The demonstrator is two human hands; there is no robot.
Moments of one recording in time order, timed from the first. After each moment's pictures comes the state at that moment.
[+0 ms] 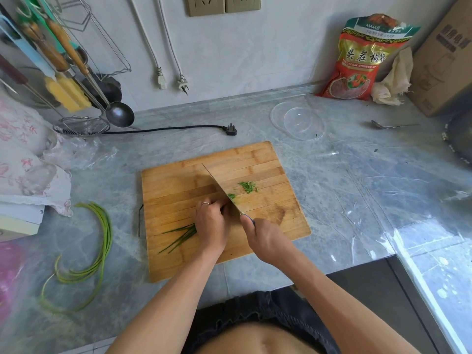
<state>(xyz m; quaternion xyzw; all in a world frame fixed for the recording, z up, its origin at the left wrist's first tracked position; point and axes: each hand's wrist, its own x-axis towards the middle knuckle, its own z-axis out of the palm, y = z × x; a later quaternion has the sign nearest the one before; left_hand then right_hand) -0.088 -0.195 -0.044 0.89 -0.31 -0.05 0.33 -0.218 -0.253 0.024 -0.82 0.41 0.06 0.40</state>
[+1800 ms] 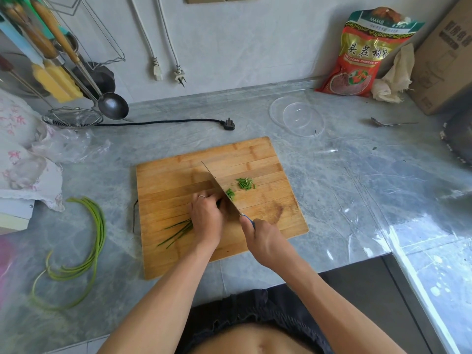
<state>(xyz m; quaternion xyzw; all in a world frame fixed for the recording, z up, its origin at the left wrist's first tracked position) -0.080 -0.200 -0.043 0.90 -0.31 -0.04 0.30 -0.224 -0.246 0.024 -0.81 0.43 0.04 0.40</state>
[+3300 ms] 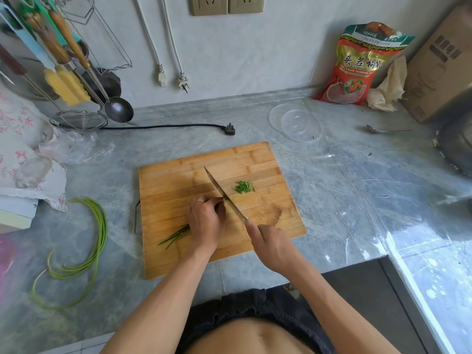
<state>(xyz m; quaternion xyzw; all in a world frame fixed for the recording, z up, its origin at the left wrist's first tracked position) -0.080 -0.189 -0.047 0.89 -0.32 -0.05 0.32 -0.240 -0.245 0.041 -0.81 0.40 0.03 0.44</state>
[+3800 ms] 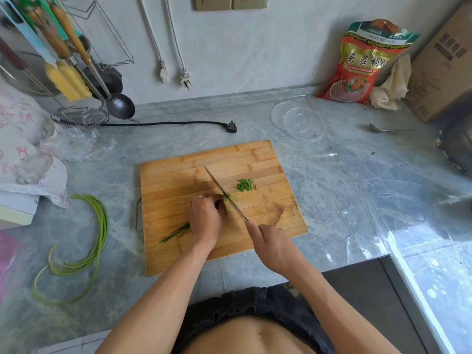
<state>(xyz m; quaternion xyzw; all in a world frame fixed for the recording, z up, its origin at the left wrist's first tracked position) -0.070 -0.190 -0.052 0.89 -0.32 -0.09 0.31 -0.240 -0.242 0.040 -0.81 0.41 0.04 0.42</state>
